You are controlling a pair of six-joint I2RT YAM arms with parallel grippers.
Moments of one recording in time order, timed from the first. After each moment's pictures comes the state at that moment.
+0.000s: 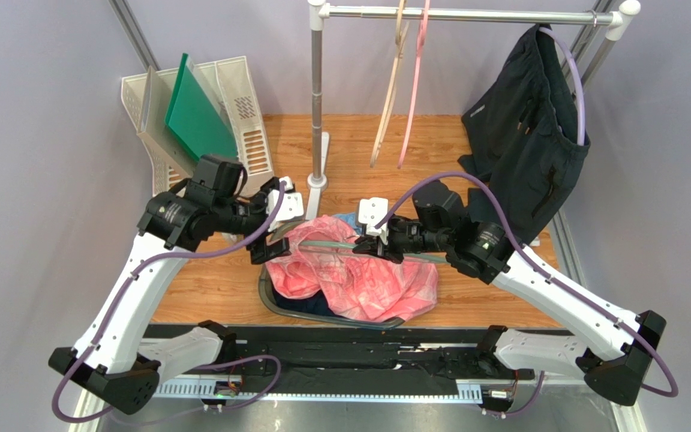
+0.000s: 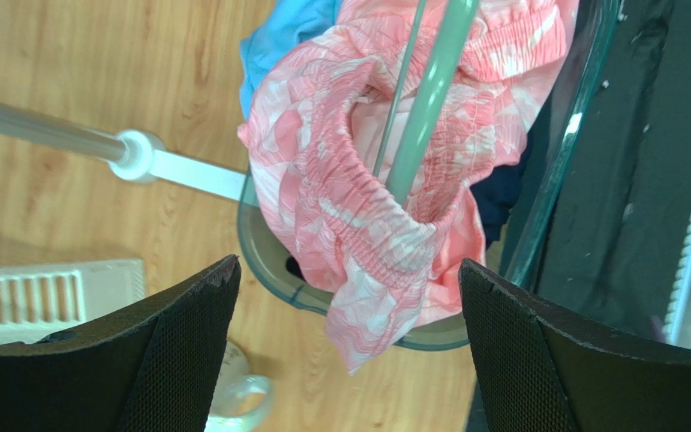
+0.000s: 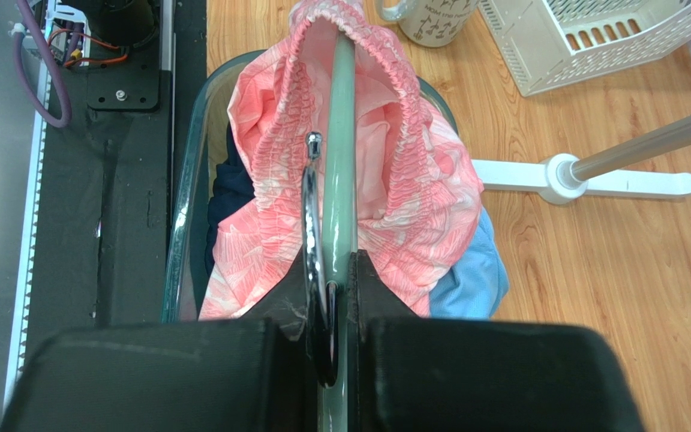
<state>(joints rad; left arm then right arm) -0.44 1.10 1.39 -1.18 0.58 0.80 0.89 1.10 1.12 -0.48 -0.45 -0.43</state>
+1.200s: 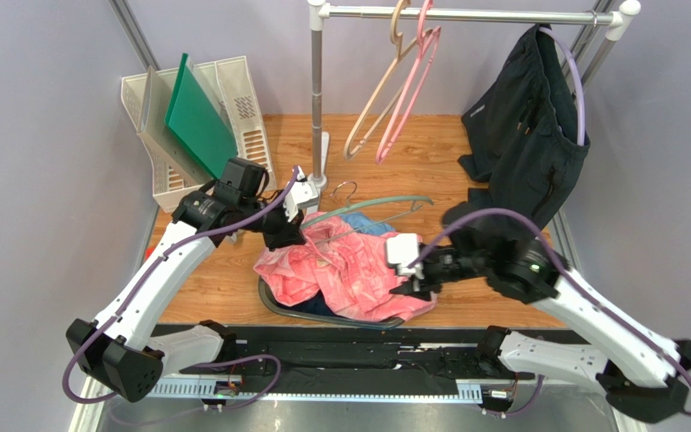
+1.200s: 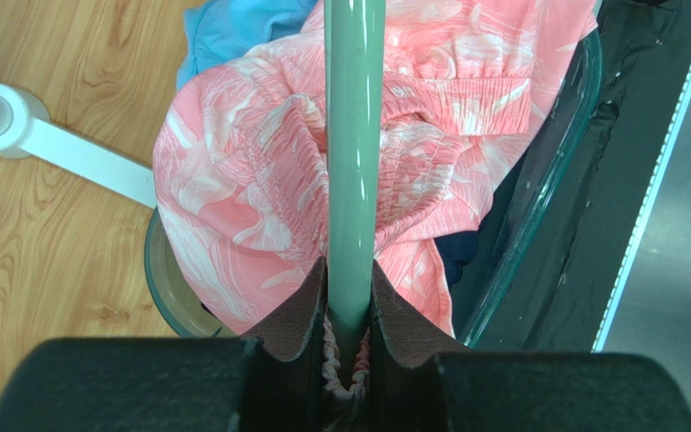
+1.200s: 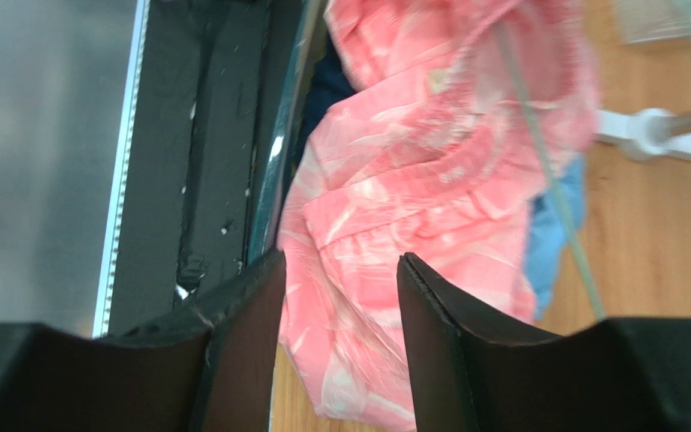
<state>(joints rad) -0.46 1.15 1.21 -0.96 0.61 0.52 0.93 0.89 1.16 -0.90 -0.46 -0.54</state>
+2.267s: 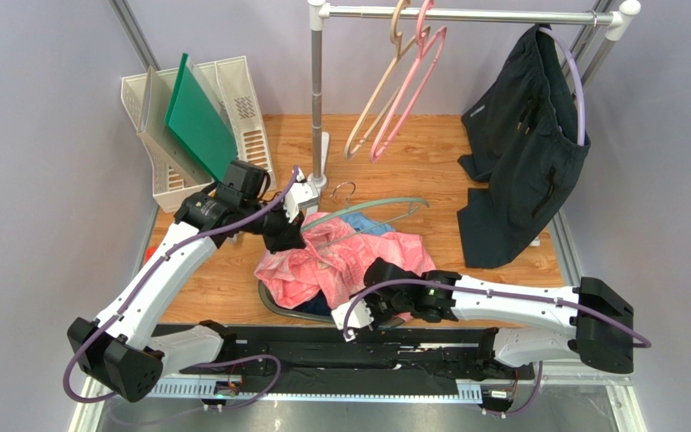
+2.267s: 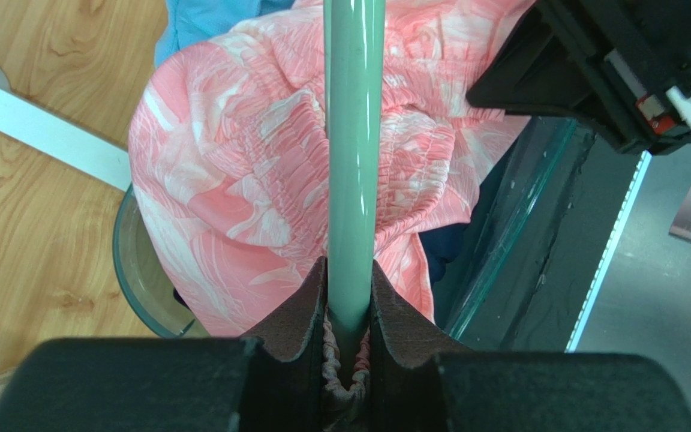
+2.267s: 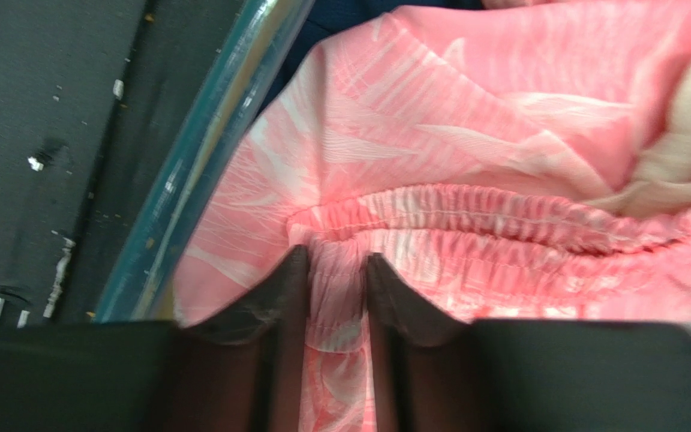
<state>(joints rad) -0.46 1.15 1.18 -0.95 0.60 0.46 1.22 1.22 0.73 -0.41 -0.06 -0.90</state>
